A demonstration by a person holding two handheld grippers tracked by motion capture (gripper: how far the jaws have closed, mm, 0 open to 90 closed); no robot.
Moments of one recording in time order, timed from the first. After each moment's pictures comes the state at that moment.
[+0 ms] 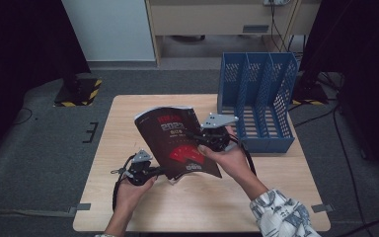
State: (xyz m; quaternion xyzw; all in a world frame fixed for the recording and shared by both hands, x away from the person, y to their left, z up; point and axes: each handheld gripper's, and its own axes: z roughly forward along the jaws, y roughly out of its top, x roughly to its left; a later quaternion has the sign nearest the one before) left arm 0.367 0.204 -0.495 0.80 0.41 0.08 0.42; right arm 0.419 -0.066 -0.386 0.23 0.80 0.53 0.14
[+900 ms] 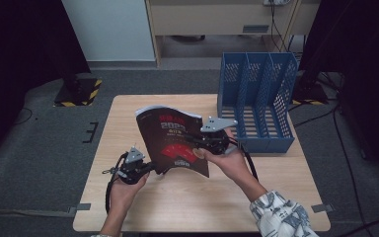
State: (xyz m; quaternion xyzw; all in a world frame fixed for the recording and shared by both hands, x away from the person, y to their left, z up) left arm 0.364 0.221 -0.484 0.80 0.42 0.16 0.40; right arm 0.417 -0.068 -0.399 0.22 0.80 0.53 0.14
